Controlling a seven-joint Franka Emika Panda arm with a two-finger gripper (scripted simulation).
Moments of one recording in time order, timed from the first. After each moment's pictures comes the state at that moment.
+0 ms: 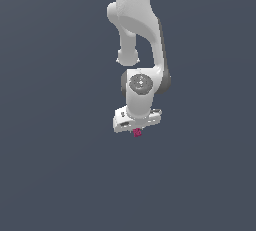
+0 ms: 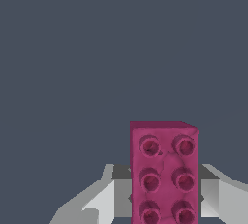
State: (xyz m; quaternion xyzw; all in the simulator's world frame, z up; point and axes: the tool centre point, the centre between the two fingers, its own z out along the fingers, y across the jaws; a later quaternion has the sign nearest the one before) arm 0.025 0.038 0.064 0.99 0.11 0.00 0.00
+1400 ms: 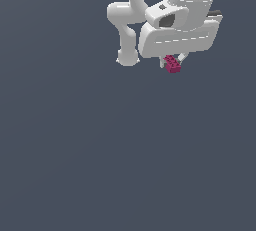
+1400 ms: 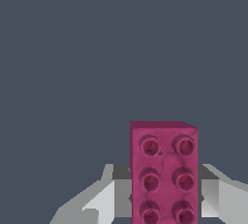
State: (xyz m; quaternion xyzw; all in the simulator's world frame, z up) arm -0.035 0.128 0.374 0.99 0.11 0.00 0.00
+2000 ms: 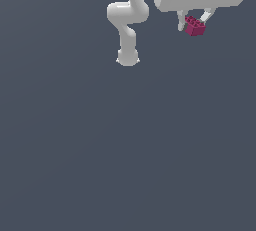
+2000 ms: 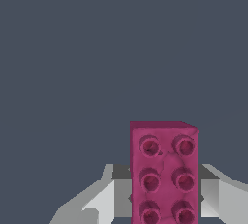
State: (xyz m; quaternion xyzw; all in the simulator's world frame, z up) arm -0.050 0.158 0.472 0.99 0.11 0.00 0.00
